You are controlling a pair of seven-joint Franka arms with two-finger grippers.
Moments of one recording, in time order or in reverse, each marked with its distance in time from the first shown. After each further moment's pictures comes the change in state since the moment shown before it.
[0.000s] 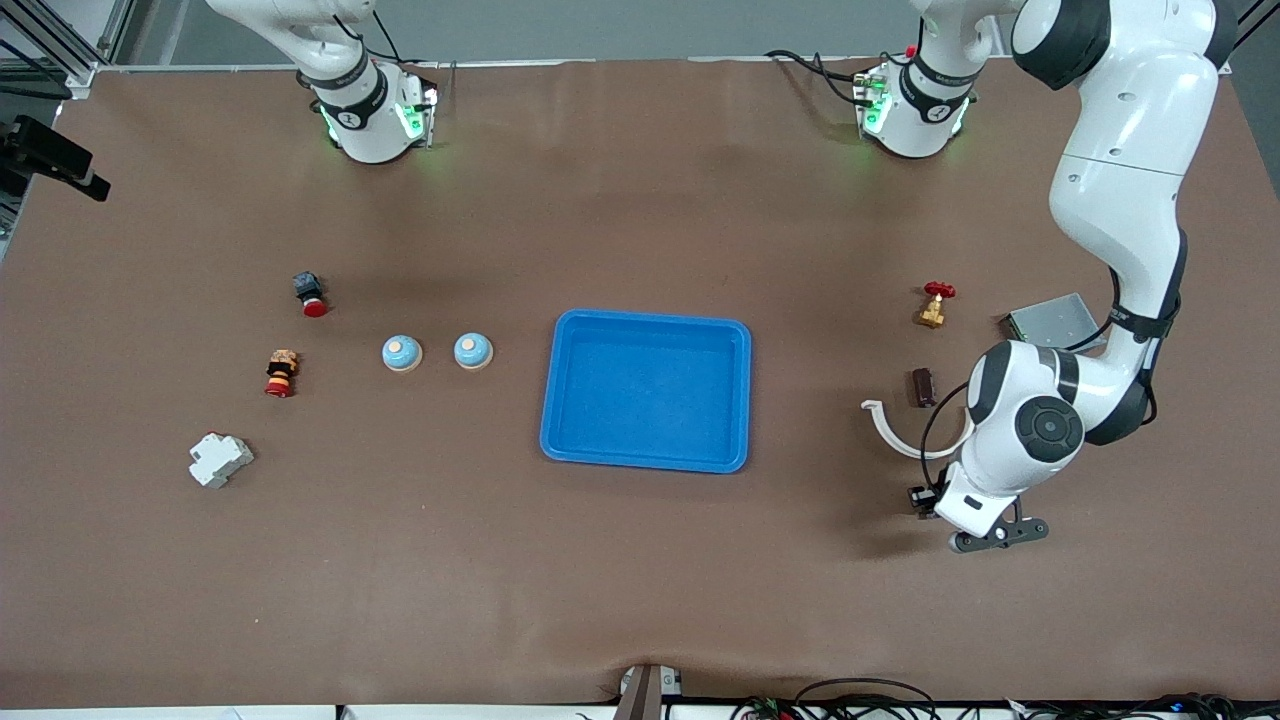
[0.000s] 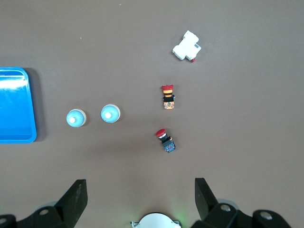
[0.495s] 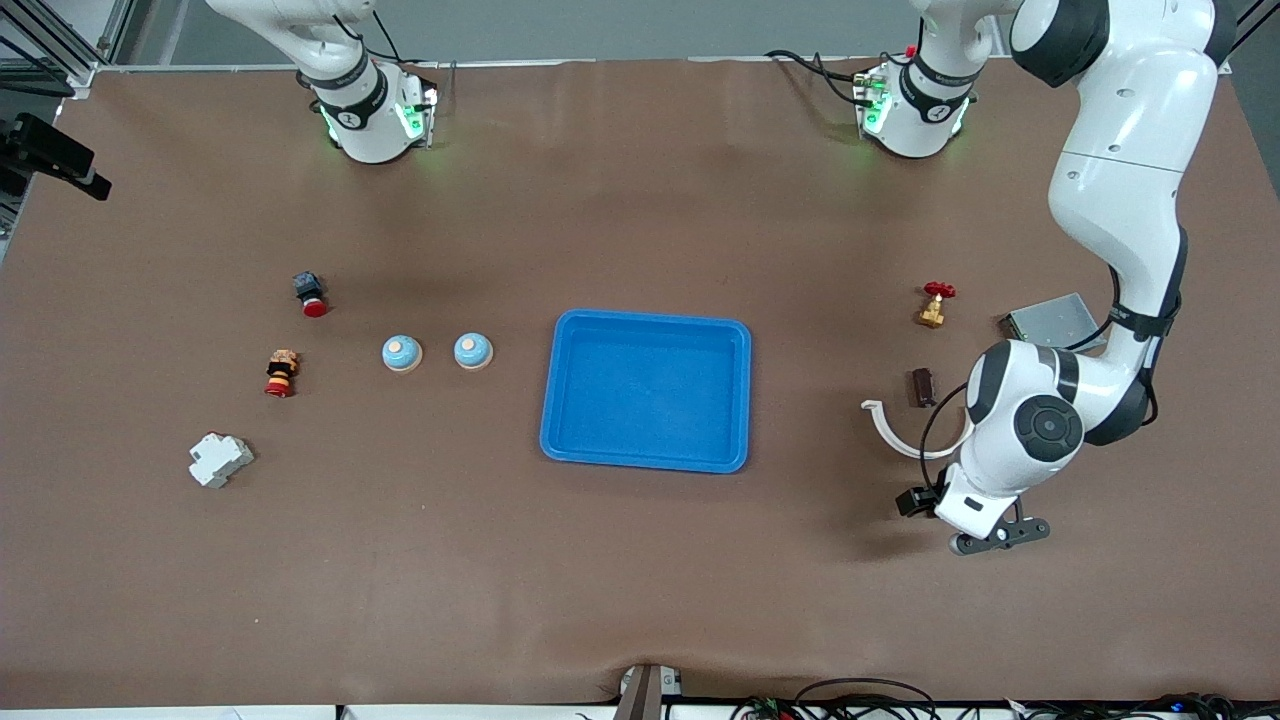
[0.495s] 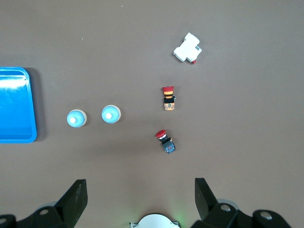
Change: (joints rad) left arm 0.000 -0.021 -0.003 0.011 0.001 -0.055 -0.016; right arm 0.000 0.000 0.008 0.005 -0.001 -0.001 0.000
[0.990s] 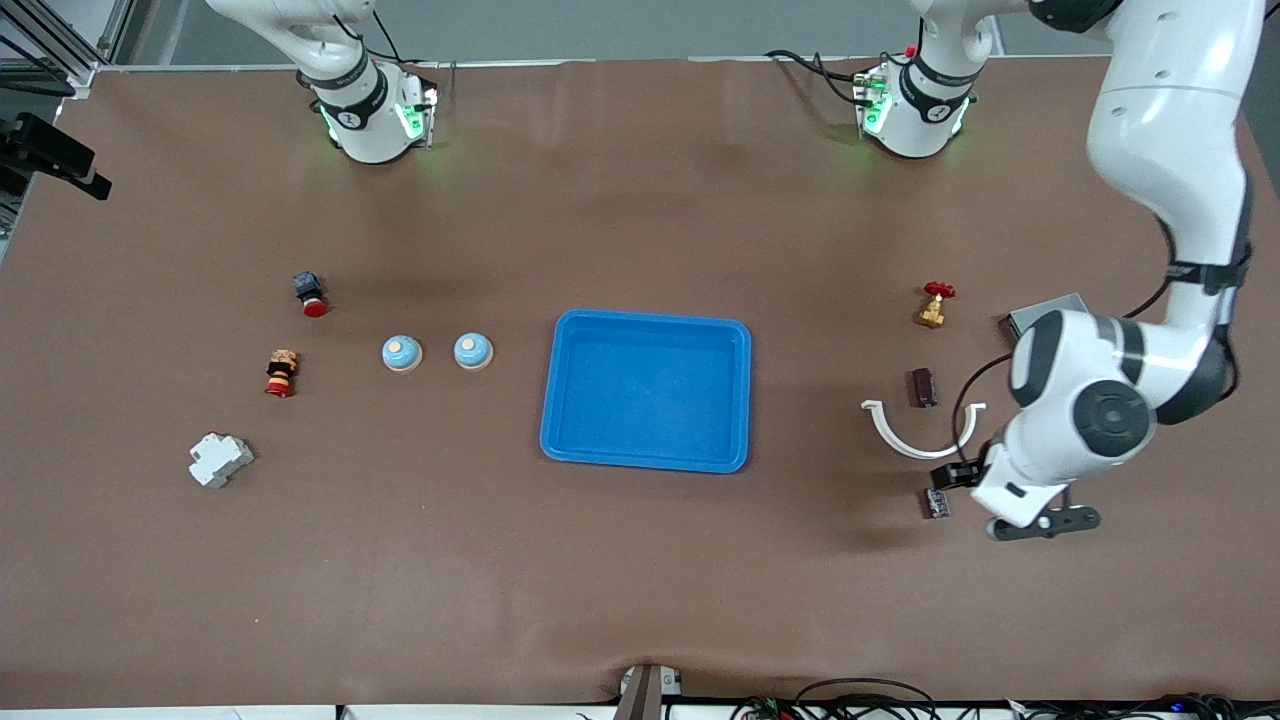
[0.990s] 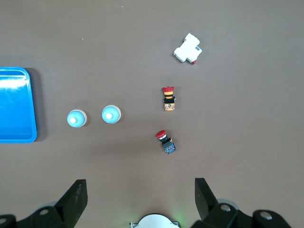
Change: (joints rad) left arm 0.071 -0.160 -0.024 0.010 -0.062 -0.261 0.198; right arm 0.000 0.000 0.002 0.001 0.000 0.001 0.000
